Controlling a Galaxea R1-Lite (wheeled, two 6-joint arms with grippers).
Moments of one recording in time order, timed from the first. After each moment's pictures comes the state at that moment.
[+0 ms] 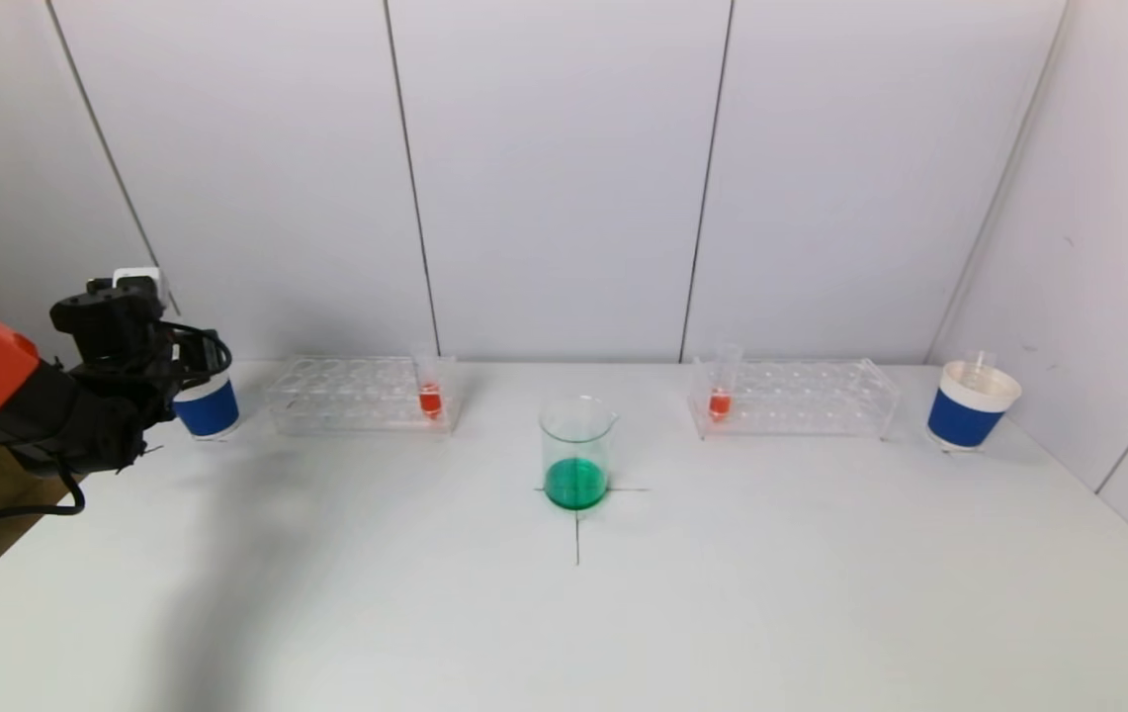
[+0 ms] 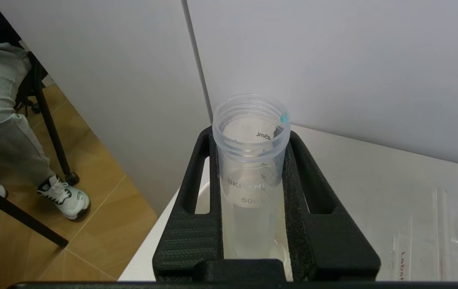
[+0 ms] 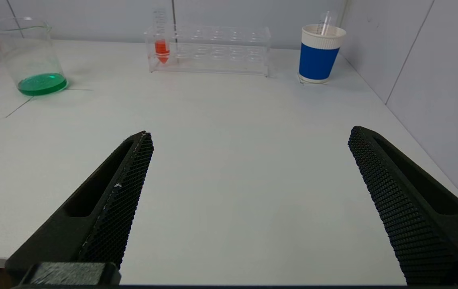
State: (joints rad) left arm 0.24 2.27 -1.22 -0.96 0.19 0.07; right arm 0.00 0.00 0.00 -0.01 0.01 -0.02
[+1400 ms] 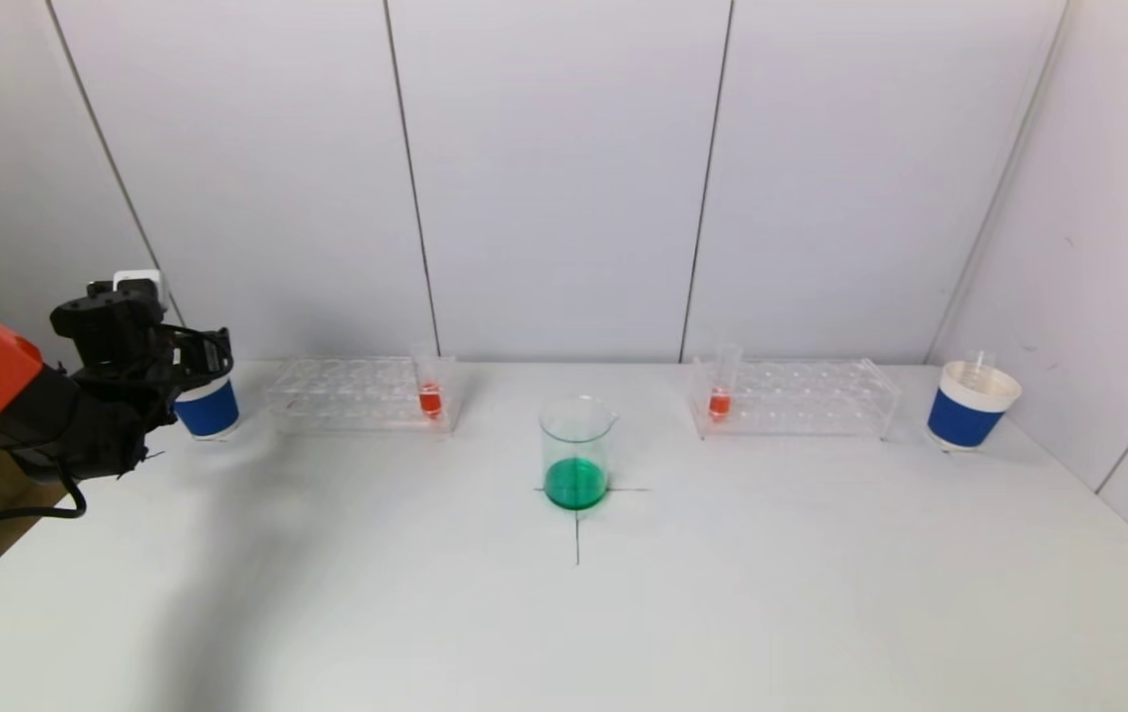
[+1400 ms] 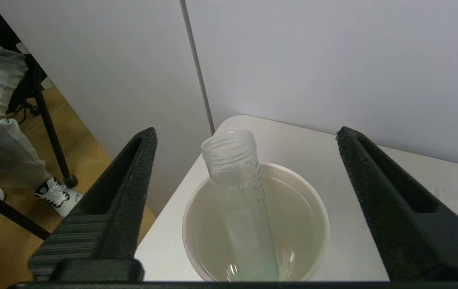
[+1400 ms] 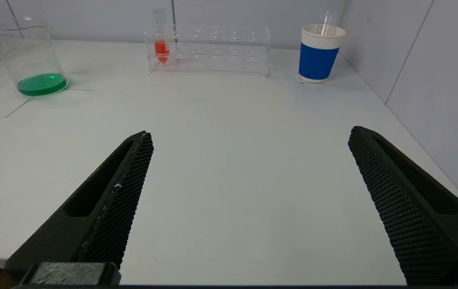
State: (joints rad) left arm 0.24 2.27 -1.20 -0.99 0.18 0.07; right arm 0.00 0.00 0.00 -0.01 0.01 -0.02
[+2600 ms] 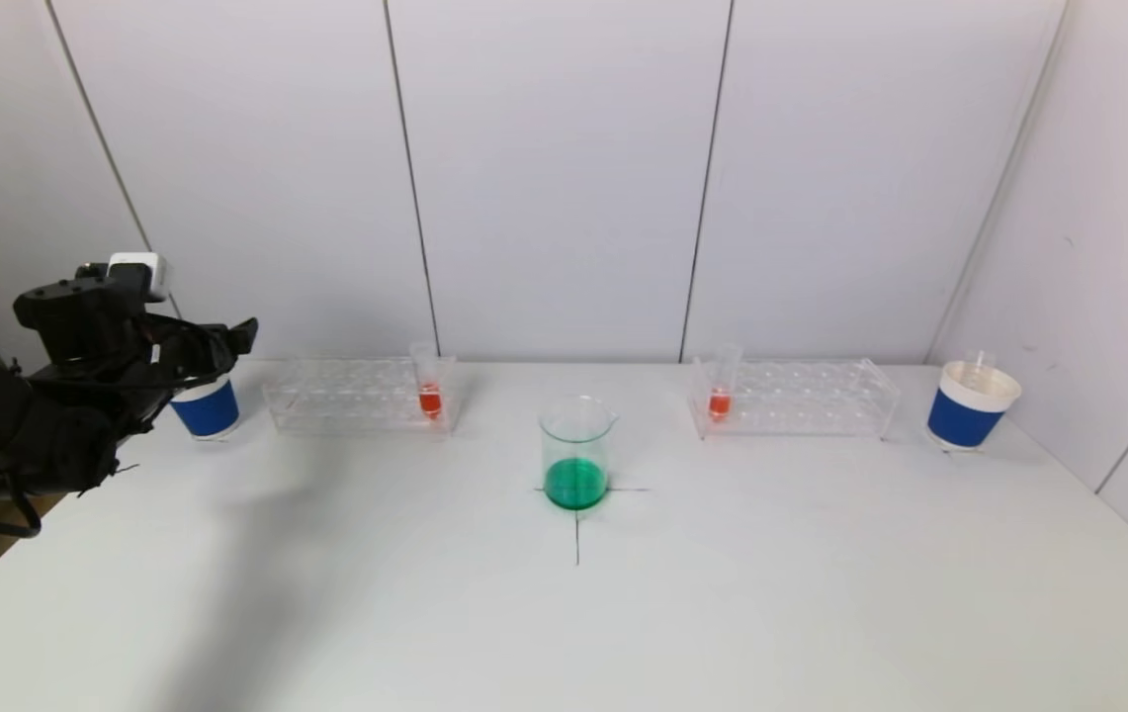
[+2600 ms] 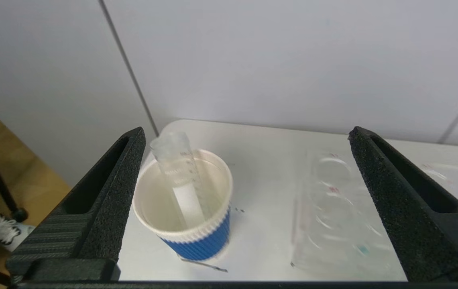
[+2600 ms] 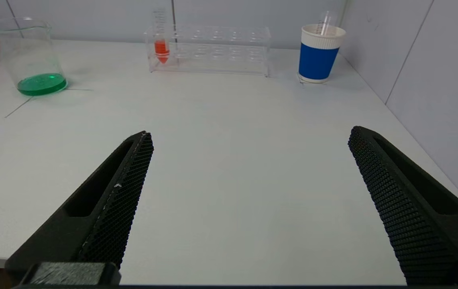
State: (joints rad) left arm 0.19 2.06 -0.96 -1.03 -0.01 0.07; right arm 0.00 0.00 0.00 -0.01 0.01 -0.02
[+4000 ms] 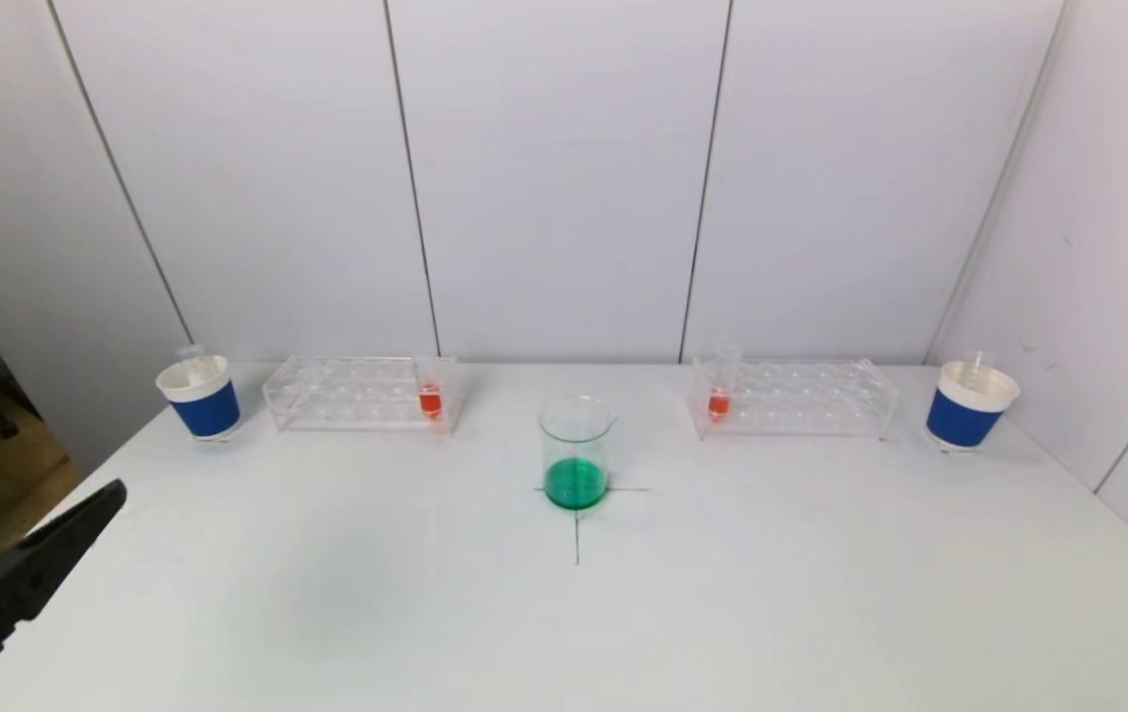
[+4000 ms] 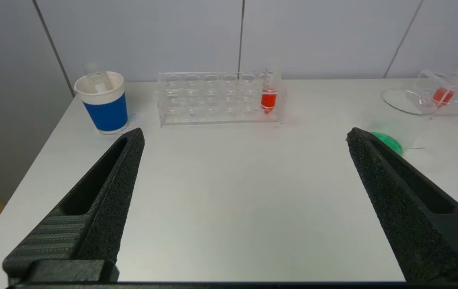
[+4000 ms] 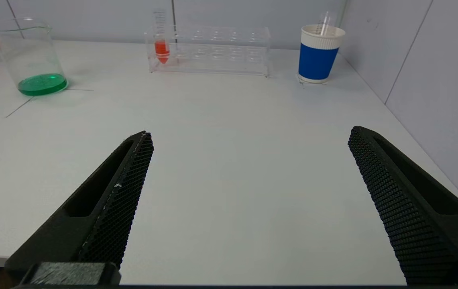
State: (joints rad) left arm 0.17 0.78 -0.21 -0.57 -0.30 -0.04; right arm 0.00 0.00 0.00 -0.01 0.01 -0.02
